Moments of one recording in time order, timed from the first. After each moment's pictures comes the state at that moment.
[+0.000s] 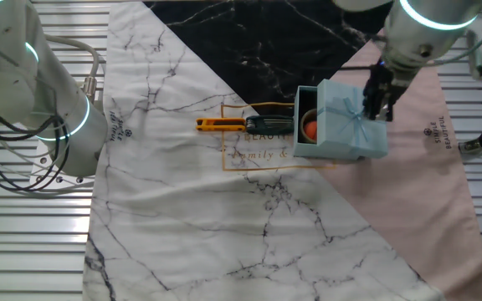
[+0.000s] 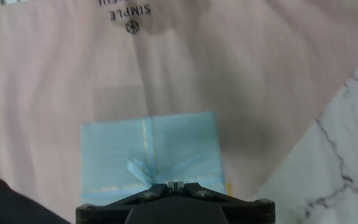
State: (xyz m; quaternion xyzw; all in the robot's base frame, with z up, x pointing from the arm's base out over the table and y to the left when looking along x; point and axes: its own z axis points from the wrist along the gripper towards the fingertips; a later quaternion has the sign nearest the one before) arm 0.619 0.018 0.121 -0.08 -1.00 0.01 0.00
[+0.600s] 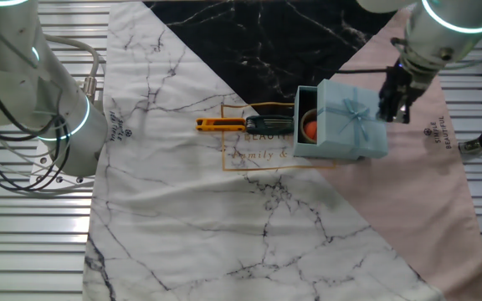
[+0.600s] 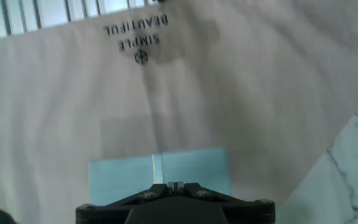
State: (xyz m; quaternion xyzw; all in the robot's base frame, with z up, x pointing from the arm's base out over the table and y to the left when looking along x) arm 0.657 0.016 0.106 -0.08 -1.00 0.01 0.00
